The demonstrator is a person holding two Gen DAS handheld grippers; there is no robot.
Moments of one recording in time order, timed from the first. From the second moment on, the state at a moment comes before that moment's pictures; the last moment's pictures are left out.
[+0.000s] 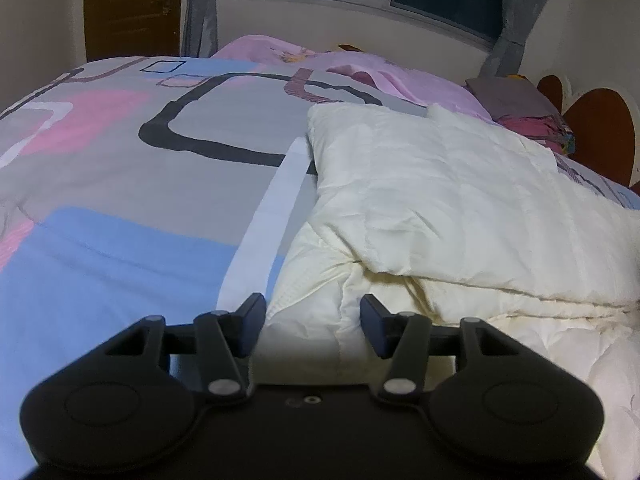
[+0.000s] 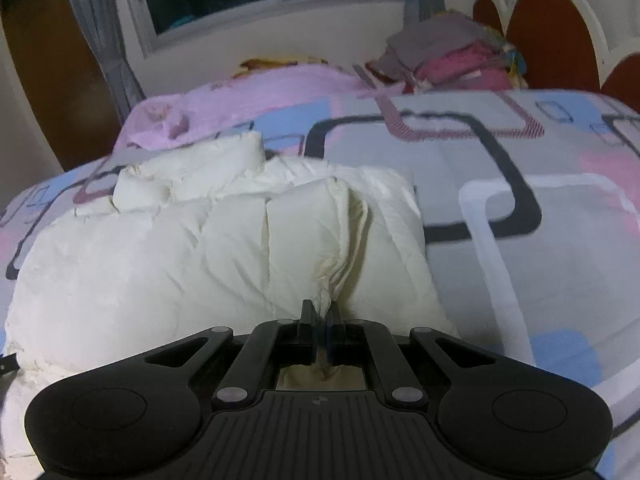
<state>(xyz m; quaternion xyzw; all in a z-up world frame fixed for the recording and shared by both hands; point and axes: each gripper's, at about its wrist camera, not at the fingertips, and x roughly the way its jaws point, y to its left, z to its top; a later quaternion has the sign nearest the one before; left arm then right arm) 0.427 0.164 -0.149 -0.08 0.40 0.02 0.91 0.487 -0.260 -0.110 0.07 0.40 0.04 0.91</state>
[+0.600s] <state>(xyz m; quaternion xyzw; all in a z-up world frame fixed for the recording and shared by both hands) 0.518 0.104 -0.142 -0.03 0.36 -0.03 0.93 0.556 -0.250 -0.133 0.02 0.40 0.05 0.92</state>
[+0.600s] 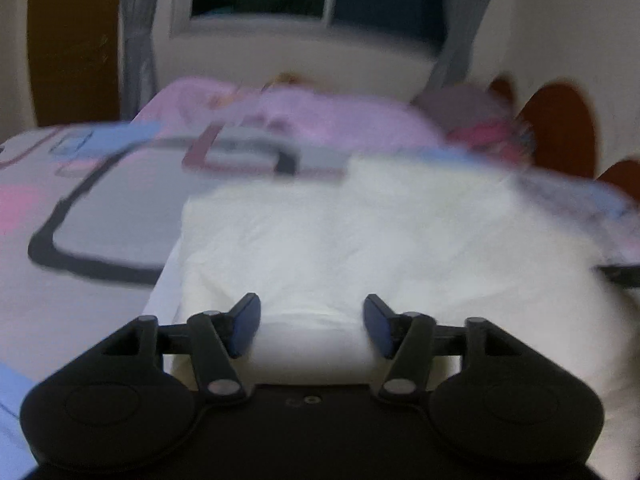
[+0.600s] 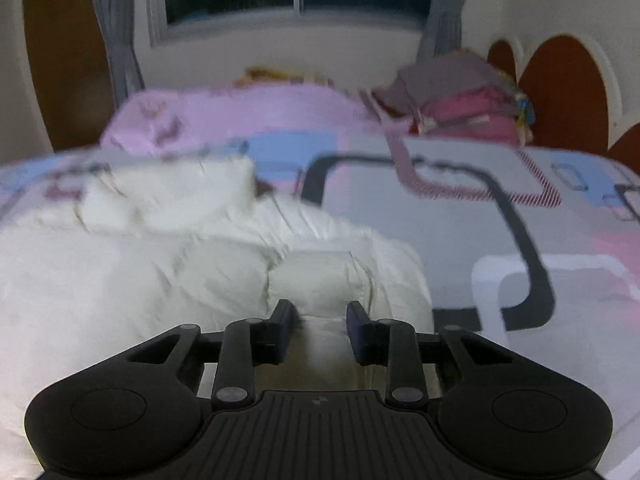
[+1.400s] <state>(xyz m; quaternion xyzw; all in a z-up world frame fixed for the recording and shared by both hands) 0.554 0.082 -0.124 0.02 0.35 -0.03 0.94 0.564 -0.217 -0.109 -0.03 0.36 0.06 0.93</state>
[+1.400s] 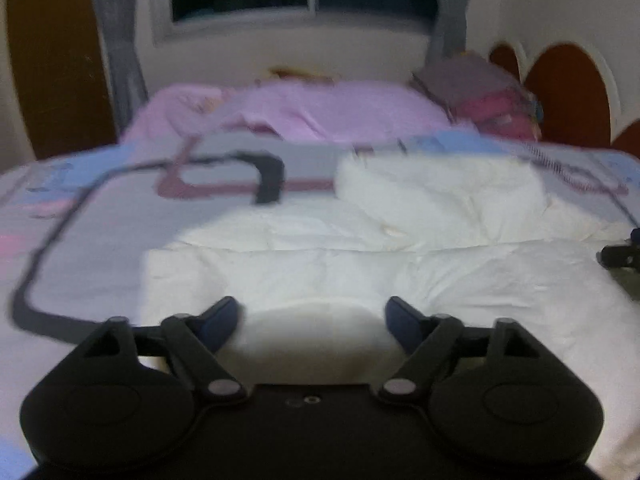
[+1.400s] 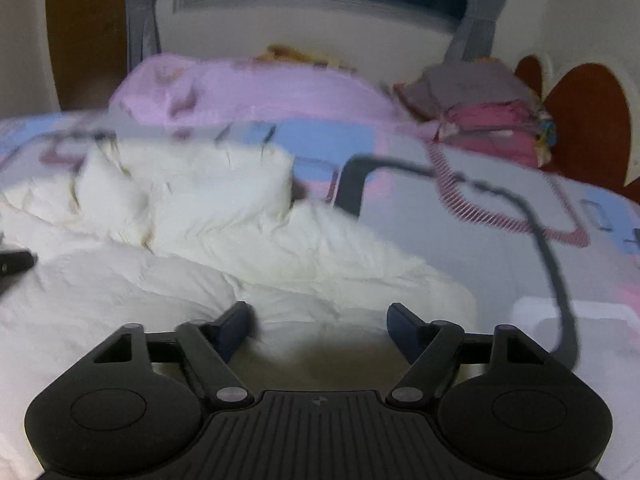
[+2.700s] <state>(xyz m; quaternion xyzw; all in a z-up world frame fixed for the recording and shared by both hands) 0.458 0.099 -0.108 0.00 0.35 -0.05 0.94 0.476 -0.247 -0.096 0.03 0.38 0.00 0.92</state>
